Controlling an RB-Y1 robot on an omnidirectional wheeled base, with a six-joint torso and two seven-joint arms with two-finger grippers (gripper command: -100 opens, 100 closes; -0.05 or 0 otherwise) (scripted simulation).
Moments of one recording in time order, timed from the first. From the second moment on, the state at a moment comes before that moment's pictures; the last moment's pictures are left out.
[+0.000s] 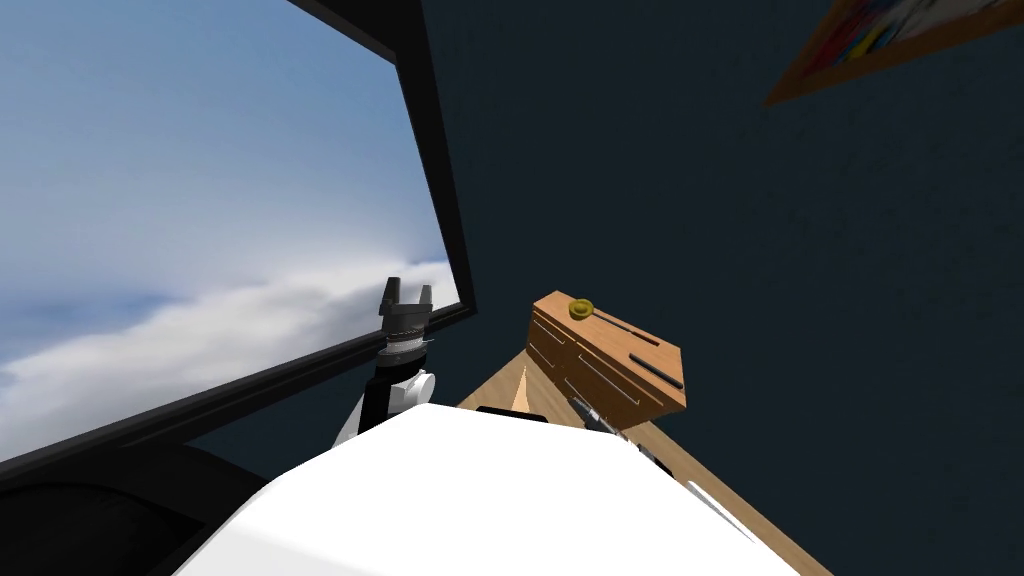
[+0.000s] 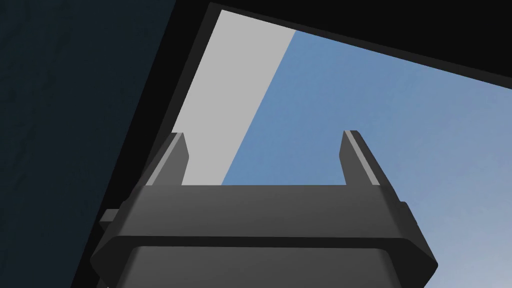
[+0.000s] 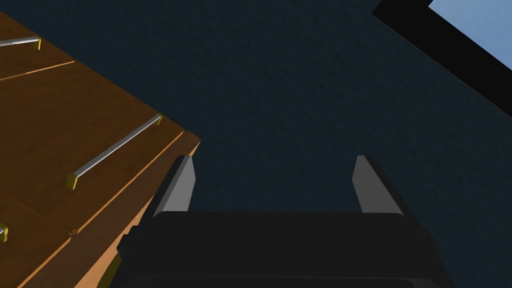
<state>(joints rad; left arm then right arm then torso) 0.48 0.03 0.06 -2.32 0.06 -0.59 0.05 0.53 -0.82 0.39 -1.54 0.27 -0.79 -0.06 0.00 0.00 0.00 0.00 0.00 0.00</state>
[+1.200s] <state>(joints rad) 0.48 0.03 0.06 -2.32 0.06 -0.59 0.05 0.58 -1.12 0.54 -1.27 0.36 -0.80 -0.01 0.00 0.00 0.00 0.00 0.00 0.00</state>
